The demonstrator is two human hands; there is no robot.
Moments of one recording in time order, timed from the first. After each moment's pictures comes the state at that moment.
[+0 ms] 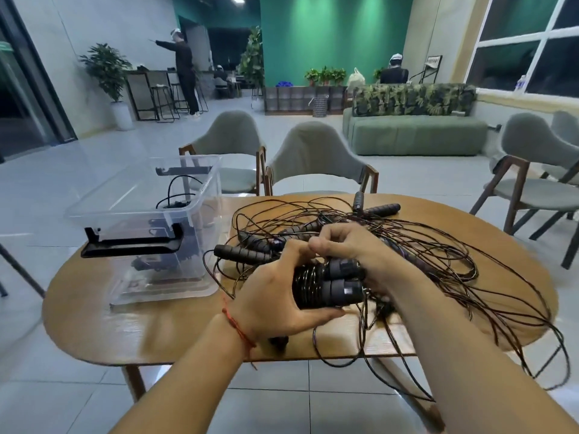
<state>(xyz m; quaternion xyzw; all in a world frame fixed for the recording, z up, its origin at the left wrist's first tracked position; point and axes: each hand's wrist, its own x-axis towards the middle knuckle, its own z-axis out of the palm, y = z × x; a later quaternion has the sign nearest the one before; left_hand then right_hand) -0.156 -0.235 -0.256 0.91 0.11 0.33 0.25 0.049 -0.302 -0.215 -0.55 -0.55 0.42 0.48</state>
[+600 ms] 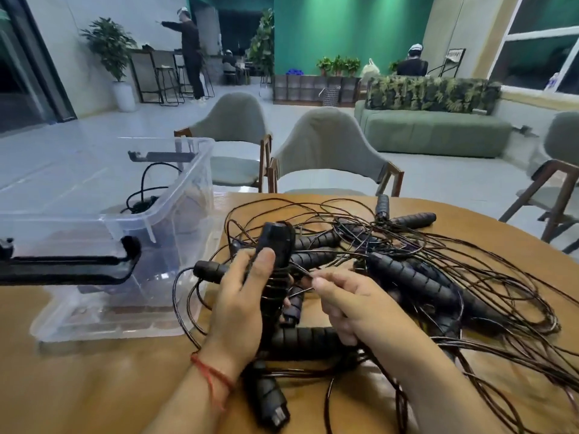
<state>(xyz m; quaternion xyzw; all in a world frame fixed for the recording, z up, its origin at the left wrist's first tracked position) -0.123 -0.159 -0.301 0.60 0.29 0.47 0.58 0.056 -0.236 -0.303 -0.58 -0.43 0.47 0.50</state>
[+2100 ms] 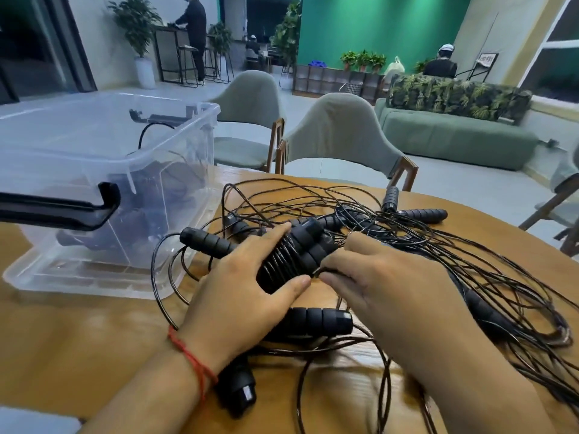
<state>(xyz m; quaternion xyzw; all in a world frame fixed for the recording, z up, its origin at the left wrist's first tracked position) -0.119 -0.169 -0.314 0.81 0.40 0.36 0.21 0.061 -0.275 -0.253 -0.67 -0.70 -0.15 0.17</state>
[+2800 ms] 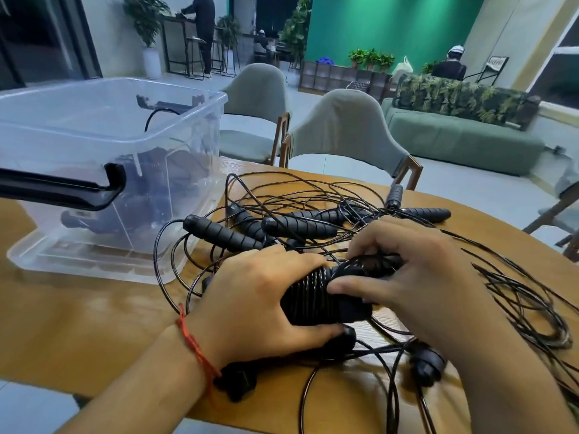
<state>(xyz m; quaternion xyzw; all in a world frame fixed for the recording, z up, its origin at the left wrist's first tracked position) -0.118 -0.181 -0.313 0.91 0.23 0.33 0.07 0.095 -0.276 -0.255 -0.62 -0.72 -0.01 0.33</state>
